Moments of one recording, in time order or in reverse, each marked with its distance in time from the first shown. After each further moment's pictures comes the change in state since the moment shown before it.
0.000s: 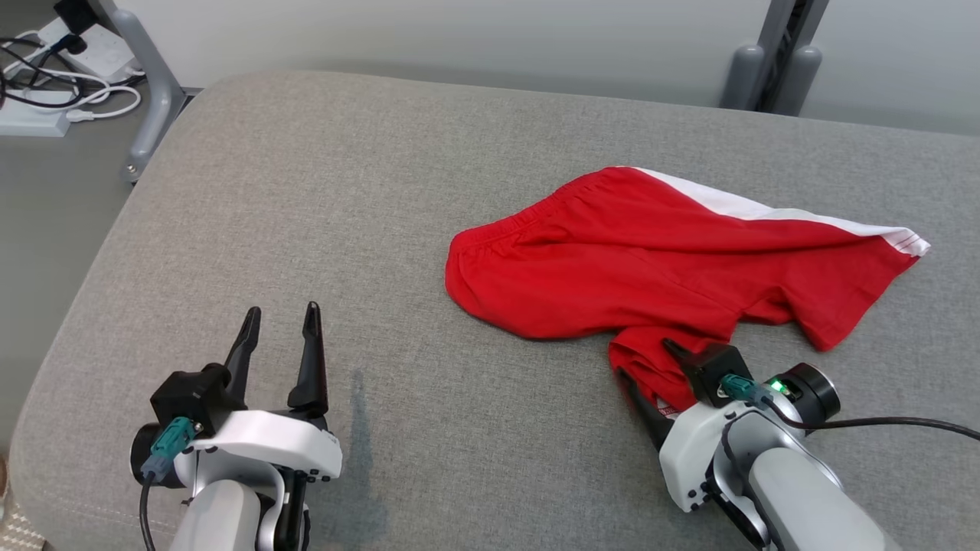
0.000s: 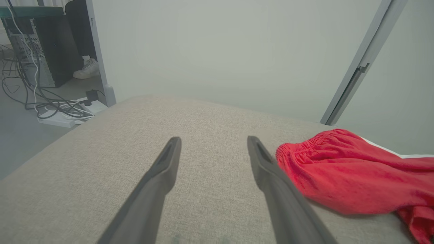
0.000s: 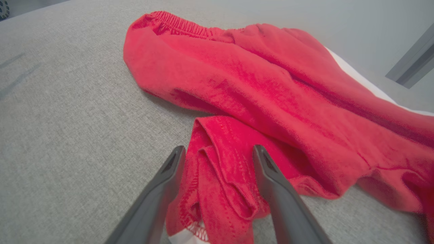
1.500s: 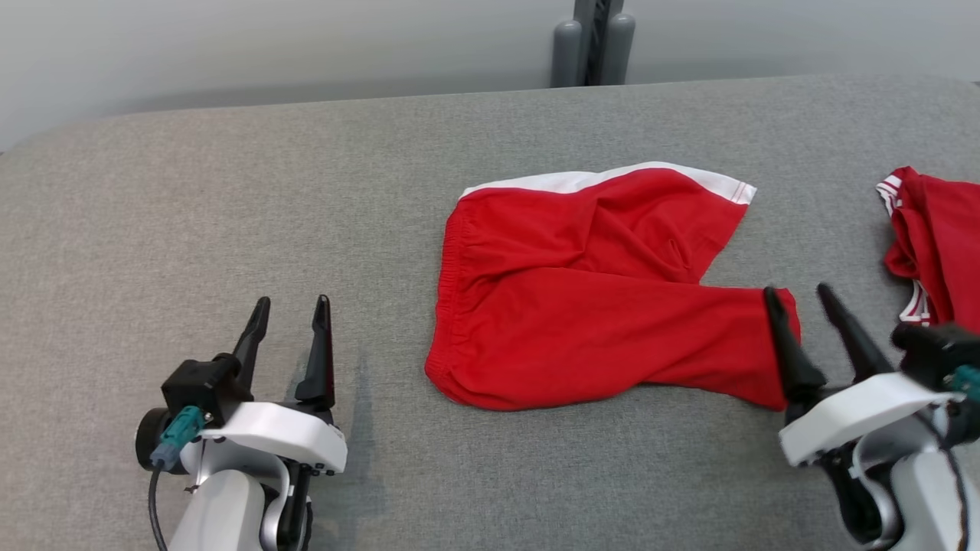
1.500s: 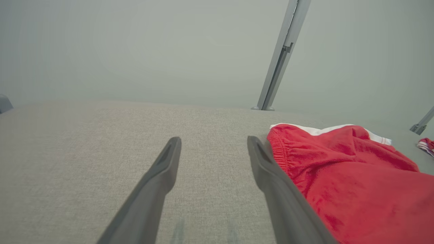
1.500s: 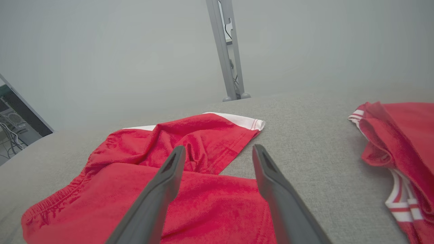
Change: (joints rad) left arm -0.025 0.000 -0.005 0.020 0.039 -0.027 0.000; right arm 0.175 -0.056 -0.381 -0.340 0.319 0.000 -0.033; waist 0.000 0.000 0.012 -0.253
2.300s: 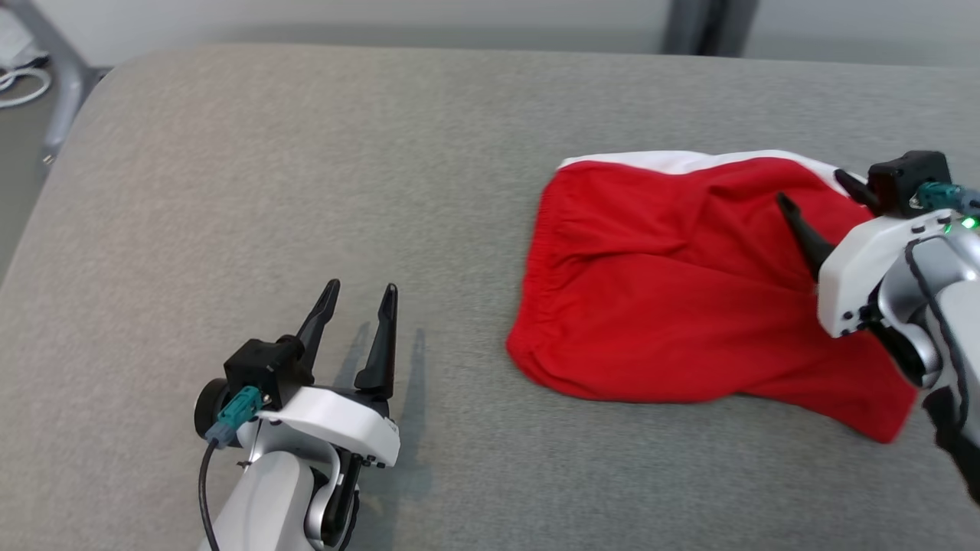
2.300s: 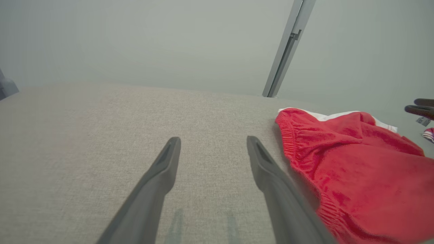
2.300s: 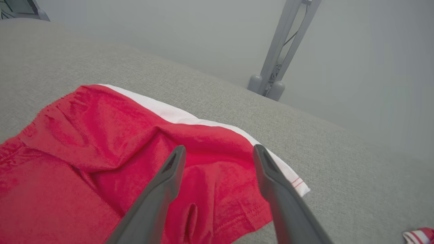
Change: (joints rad) left arm -0.046 -0.002 -0.162 -0.001 -0.064 0.011 0.000; right arm -0.434 -0.197 0.294 0.300 -0.094 0.000 0.209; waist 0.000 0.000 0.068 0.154
